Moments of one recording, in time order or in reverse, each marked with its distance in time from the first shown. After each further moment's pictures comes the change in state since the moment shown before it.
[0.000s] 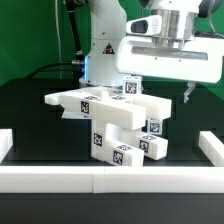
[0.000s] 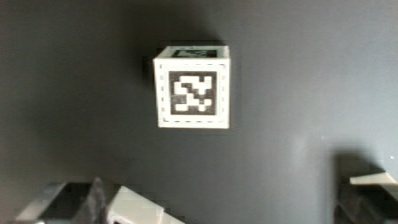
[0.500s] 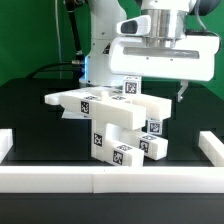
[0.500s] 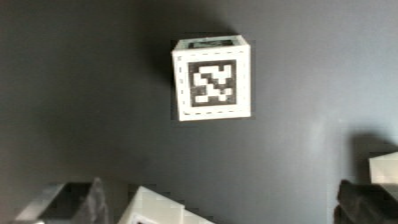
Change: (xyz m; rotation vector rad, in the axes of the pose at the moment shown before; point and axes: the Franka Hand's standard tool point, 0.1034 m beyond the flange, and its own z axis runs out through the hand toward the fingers) arm 0.004 0.008 0.000 0.055 0.003 0.093
